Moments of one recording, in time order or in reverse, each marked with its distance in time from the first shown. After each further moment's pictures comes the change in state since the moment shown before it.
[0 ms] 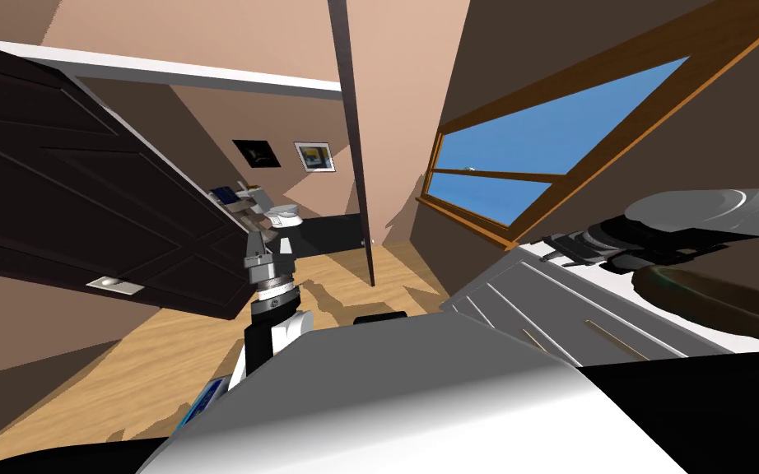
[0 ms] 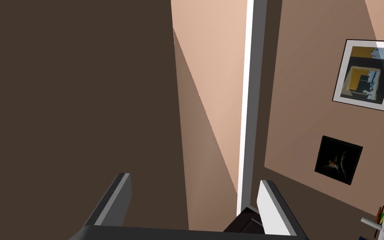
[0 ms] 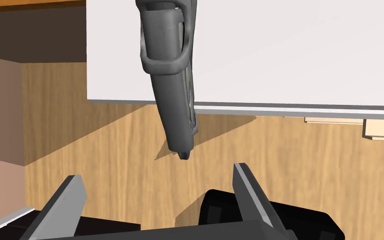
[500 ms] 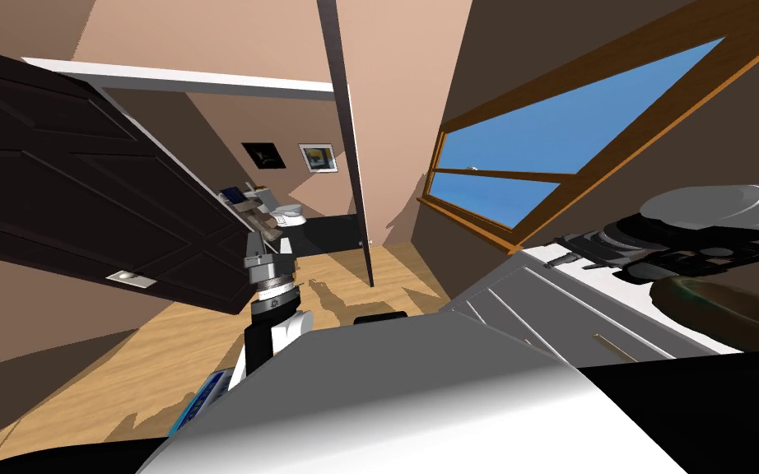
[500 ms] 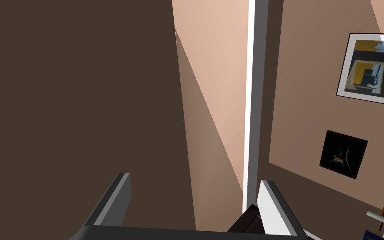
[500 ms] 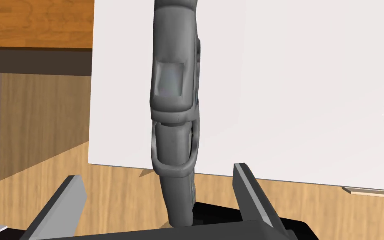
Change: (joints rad) left arm 0.000 0.000 0.000 0.000 0.000 0.000 0.000; right arm 0.010 -0.028 0.024 0.035 0.027 -0.020 0.024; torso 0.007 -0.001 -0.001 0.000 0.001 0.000
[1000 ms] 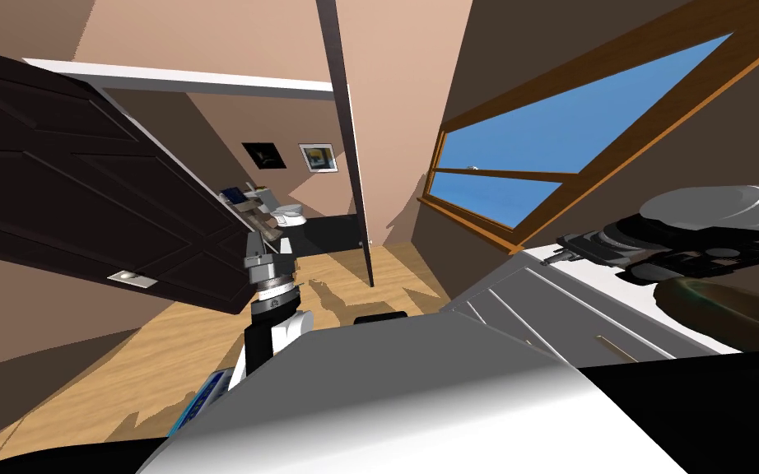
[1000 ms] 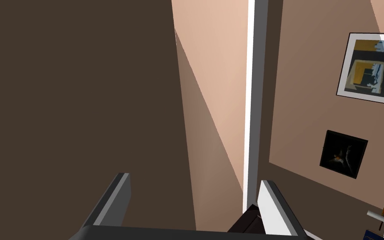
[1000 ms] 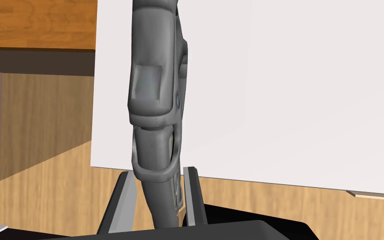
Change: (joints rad) left arm 0.000 0.000 0.000 0.000 0.000 0.000 0.000; right arm 0.001 0.001 0.002 -0.001 -0.002 0.006 0.001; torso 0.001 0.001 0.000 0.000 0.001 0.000
